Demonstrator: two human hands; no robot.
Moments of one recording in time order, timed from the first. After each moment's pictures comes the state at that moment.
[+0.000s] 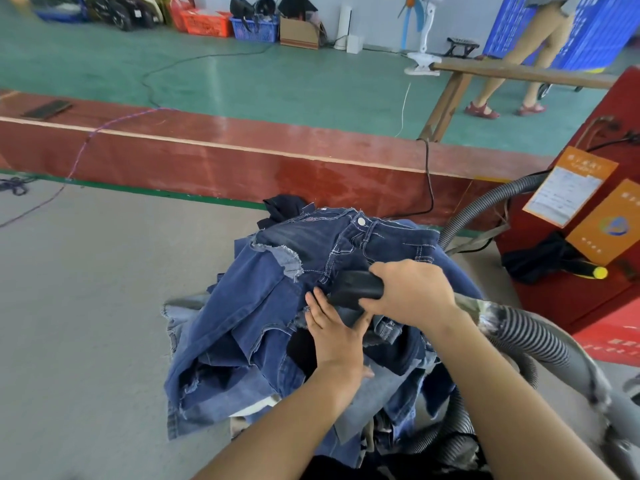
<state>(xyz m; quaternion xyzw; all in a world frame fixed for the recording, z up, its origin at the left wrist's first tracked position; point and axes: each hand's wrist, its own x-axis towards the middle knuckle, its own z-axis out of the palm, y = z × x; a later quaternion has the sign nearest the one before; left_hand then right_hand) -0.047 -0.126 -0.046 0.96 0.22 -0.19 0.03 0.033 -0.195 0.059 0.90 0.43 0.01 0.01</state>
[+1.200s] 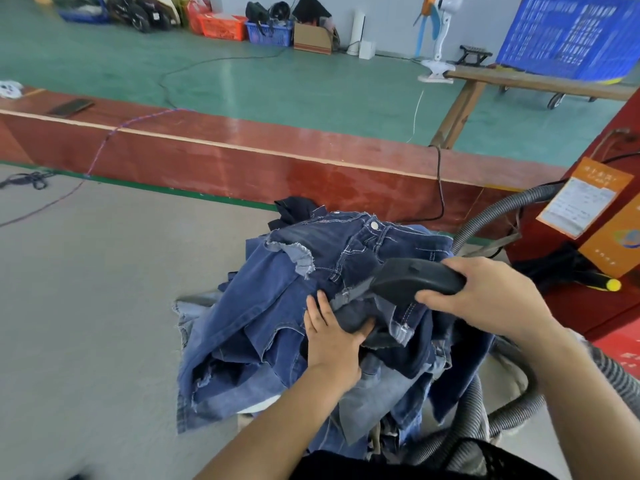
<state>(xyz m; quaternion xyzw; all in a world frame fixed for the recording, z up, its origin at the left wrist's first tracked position) -0.078 -0.105 -0.033 0.97 0.18 -0.16 0.08 0.042 -0.248 0.100 0.94 0.33 -0.02 -0.10</state>
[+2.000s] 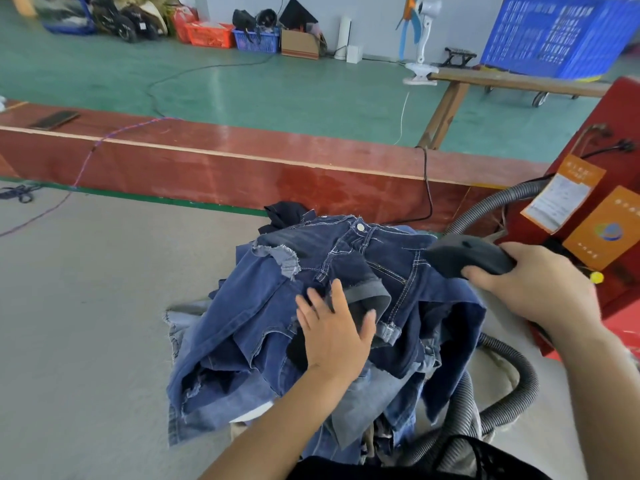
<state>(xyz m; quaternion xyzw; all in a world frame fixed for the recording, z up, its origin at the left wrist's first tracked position) -0.066 -0.123 -0.018 0.92 0.31 0.04 0.25 0.066 -0.295 0.114 0.97 0.18 0.06 -0.14</state>
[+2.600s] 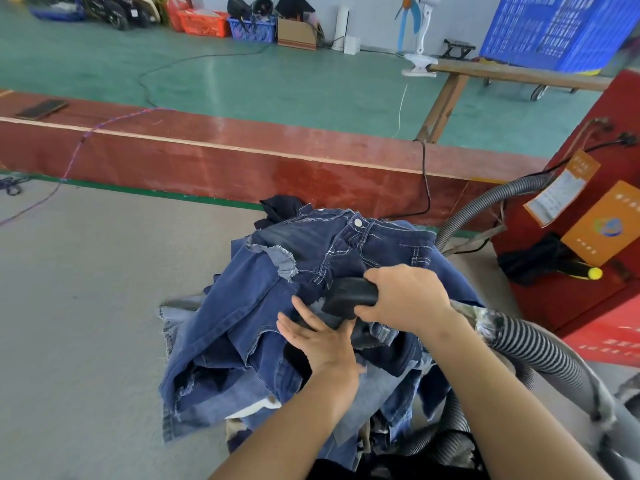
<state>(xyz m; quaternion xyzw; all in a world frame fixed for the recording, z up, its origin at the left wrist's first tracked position) -0.046 -0.130 -0.046 0.91 0.35 -0.24 0.04 0.027 -0.194 0.062 0.90 0.43 -0.01 0.00</state>
